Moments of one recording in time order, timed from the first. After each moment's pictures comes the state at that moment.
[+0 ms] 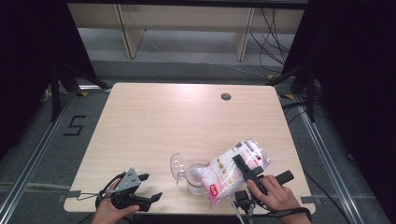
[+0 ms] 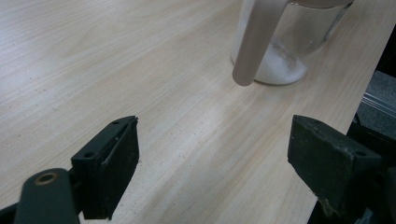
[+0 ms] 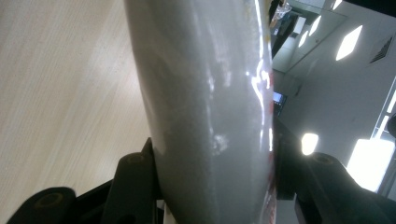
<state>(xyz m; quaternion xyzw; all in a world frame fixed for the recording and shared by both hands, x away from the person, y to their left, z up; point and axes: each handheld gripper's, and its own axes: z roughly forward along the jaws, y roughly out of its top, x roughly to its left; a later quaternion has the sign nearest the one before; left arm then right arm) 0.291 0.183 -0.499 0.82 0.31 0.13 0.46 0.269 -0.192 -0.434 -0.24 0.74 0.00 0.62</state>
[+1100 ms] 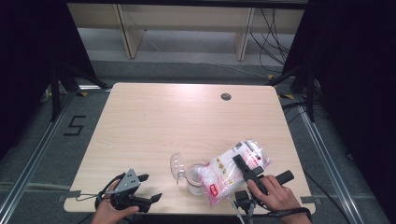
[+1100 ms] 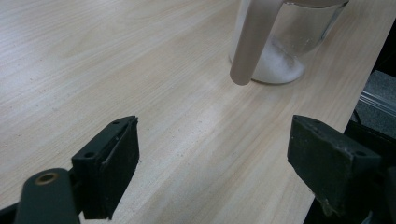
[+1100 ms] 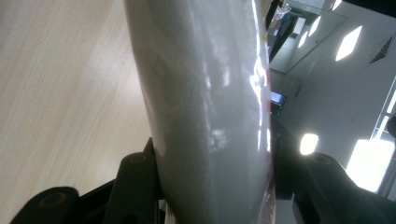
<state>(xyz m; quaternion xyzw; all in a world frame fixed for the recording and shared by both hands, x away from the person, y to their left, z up) 0.287 0.183 -0.499 0.82 0.32 0.13 0.46 0.269 -0.193 -0.434 -0.24 0.75 0.00 0.62</state>
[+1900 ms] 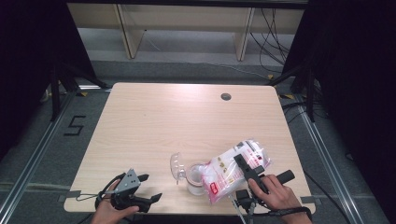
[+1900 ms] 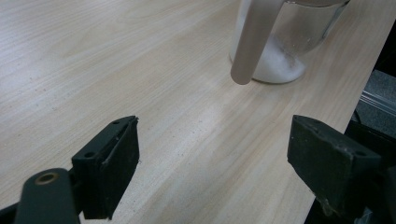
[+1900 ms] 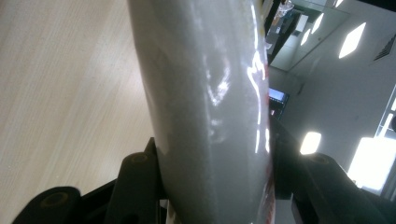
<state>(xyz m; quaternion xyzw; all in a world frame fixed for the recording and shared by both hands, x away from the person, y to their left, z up) 0.287 0.183 -0.499 0.82 0.32 0.12 0.46 0.273 -0.194 -0.434 -0.25 0.75 0.00 0.62</state>
